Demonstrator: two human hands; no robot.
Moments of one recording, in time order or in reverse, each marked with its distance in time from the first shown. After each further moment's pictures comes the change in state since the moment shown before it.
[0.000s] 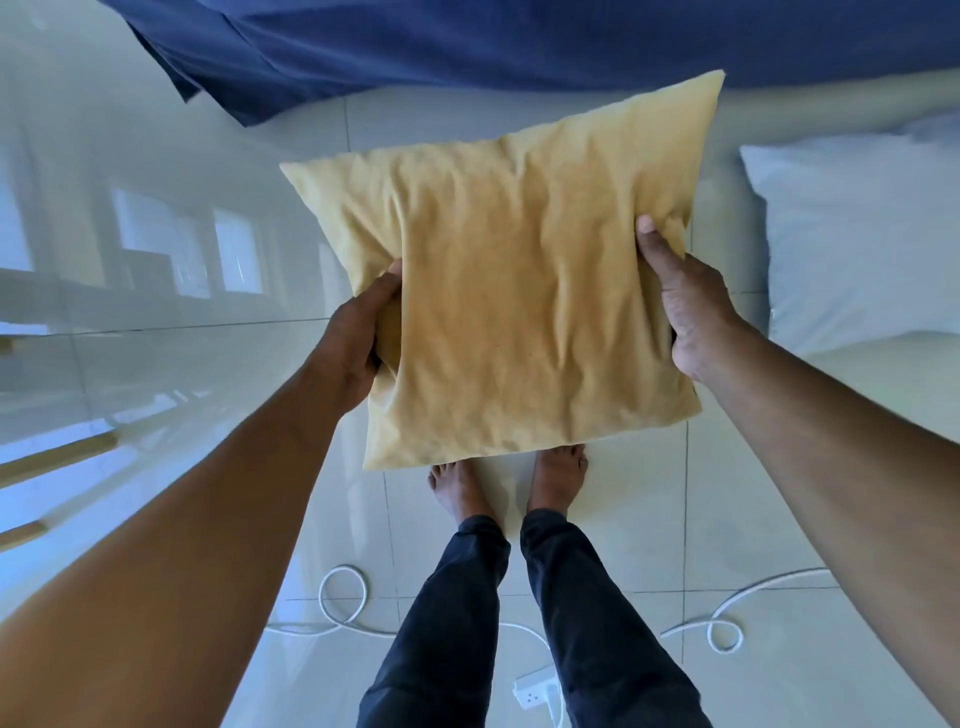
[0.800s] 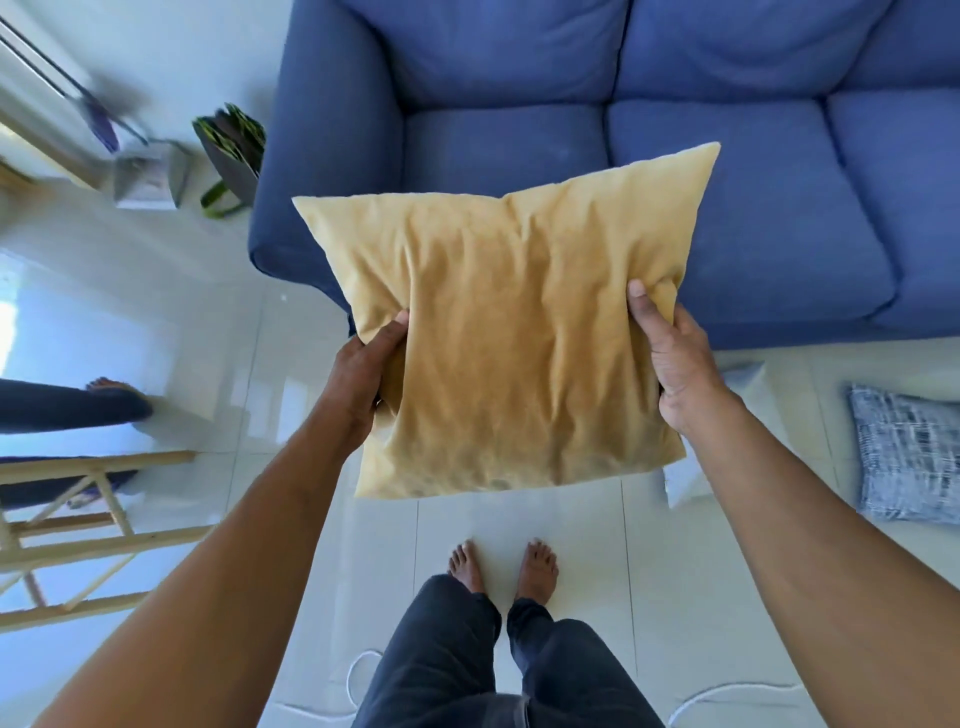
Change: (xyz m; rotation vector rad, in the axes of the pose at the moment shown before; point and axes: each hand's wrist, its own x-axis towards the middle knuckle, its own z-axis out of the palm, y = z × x) left_hand -0.405 0.223 0.013 -0.059 0.063 0.483; right_hand -0.330 -0.217 -0.093 0.300 -0.101 -0.521
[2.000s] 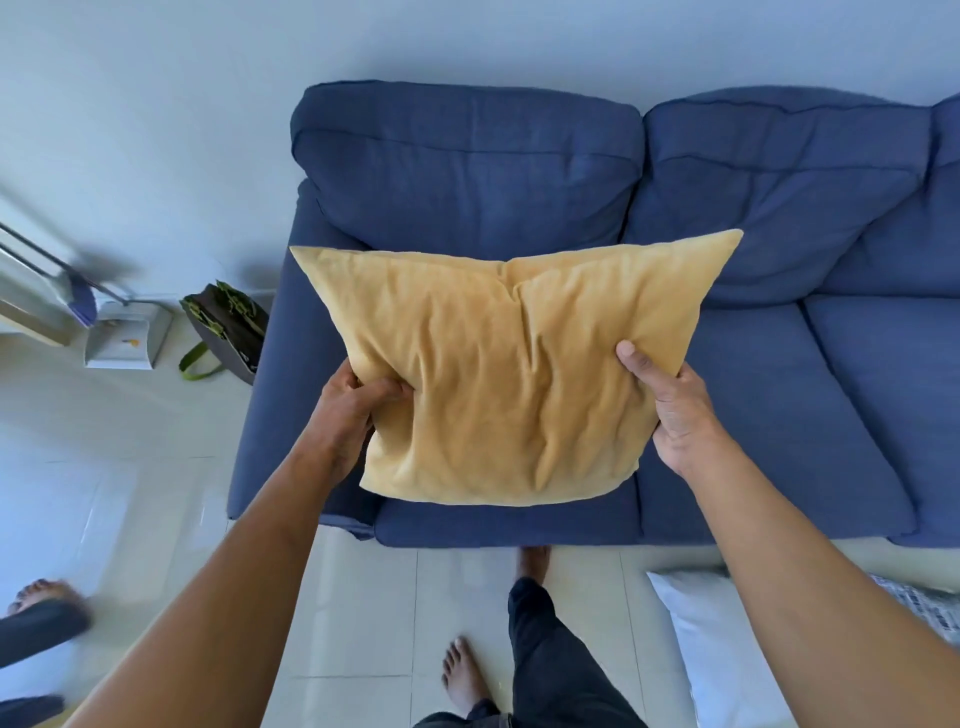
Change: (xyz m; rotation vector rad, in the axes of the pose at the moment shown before) left_hand 0.301 0.272 0.024 0.023 -0.127 0.147; right_hand 0.287 -0.224 0.120 0.155 0.002 -0.039
